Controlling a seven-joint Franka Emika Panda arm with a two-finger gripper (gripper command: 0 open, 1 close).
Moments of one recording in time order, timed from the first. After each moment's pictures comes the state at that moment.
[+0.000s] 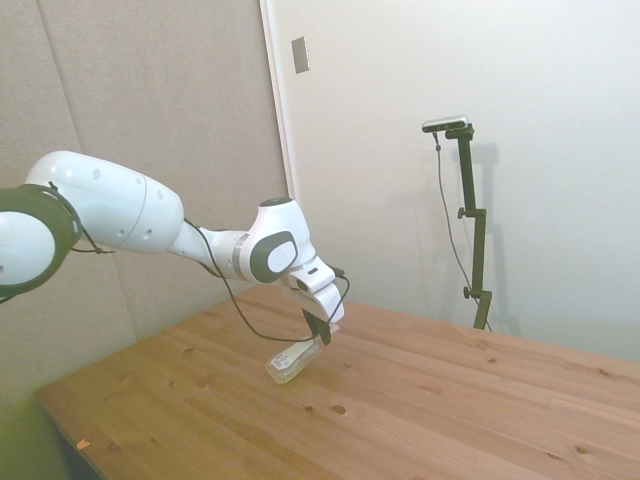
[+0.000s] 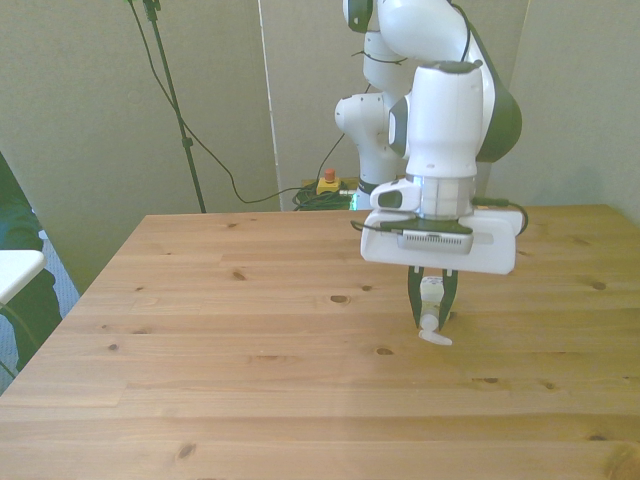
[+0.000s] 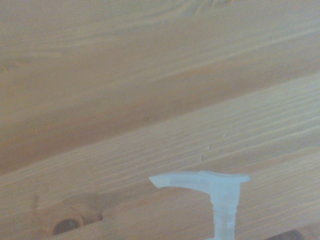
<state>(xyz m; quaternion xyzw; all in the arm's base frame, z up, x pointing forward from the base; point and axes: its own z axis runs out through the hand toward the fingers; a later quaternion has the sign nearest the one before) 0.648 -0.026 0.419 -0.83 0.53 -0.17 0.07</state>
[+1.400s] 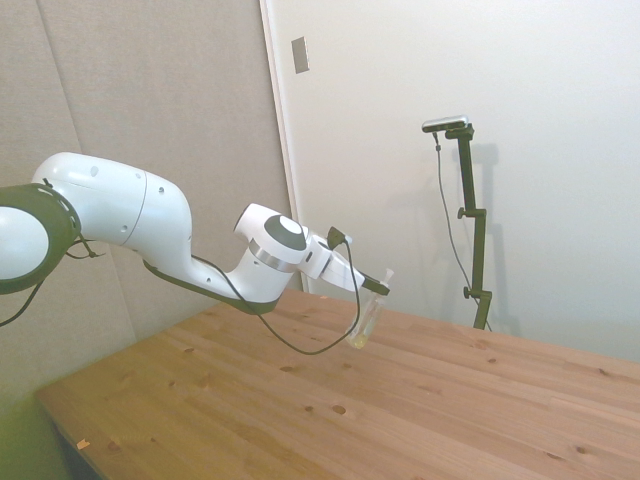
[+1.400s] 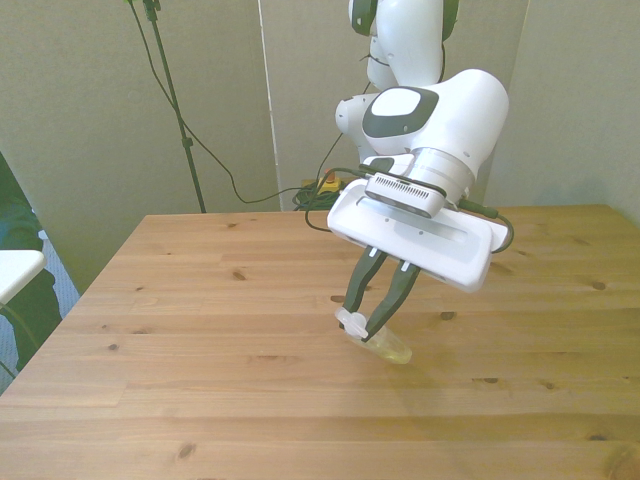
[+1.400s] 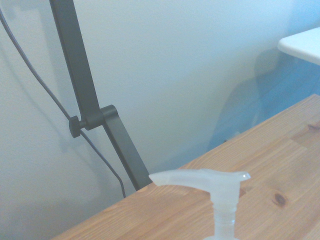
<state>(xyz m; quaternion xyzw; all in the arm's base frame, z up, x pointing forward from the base) 0.691 -0.057 0.439 -0.65 0.61 -0.46 0.01</state>
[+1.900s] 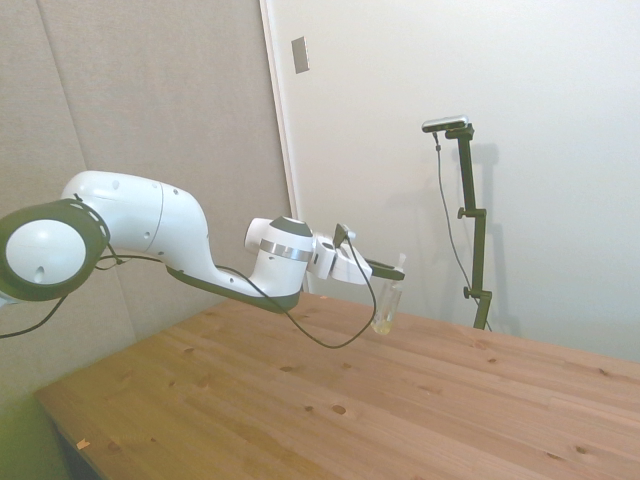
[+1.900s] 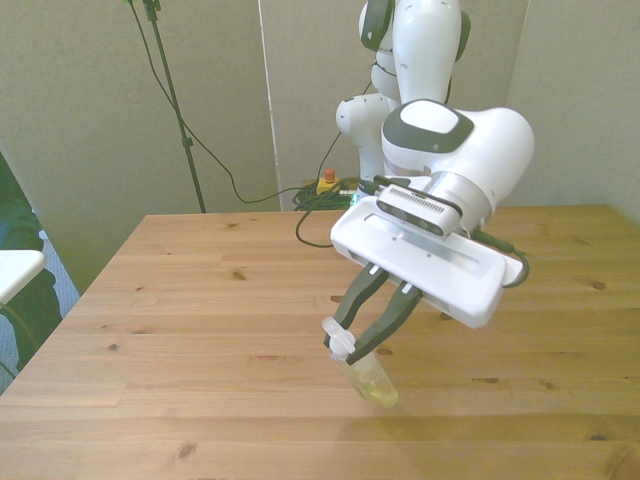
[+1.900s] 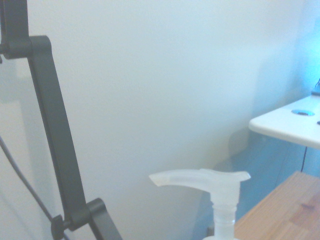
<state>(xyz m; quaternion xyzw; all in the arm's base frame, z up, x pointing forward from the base) 0.742 -0.045 0.413 -0.55 0.59 -0.59 -0.02</state>
